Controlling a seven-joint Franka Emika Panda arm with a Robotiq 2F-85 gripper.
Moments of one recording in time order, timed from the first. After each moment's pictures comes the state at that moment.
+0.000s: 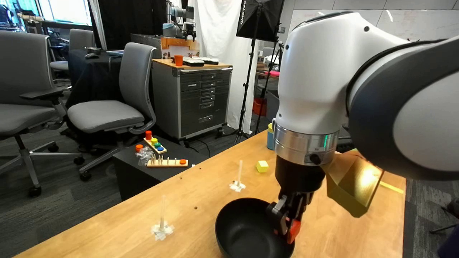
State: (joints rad) arm 0.26 0.39 0.05 -2.19 -0.11 2.46 0.36
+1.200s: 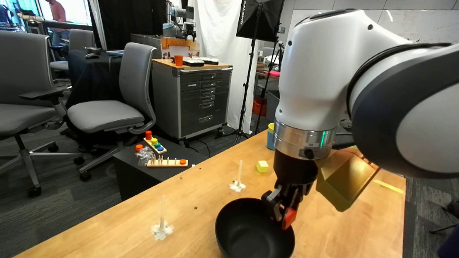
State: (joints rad) arm 0.27 0.39 0.02 -2.18 -0.20 2.50 0.51
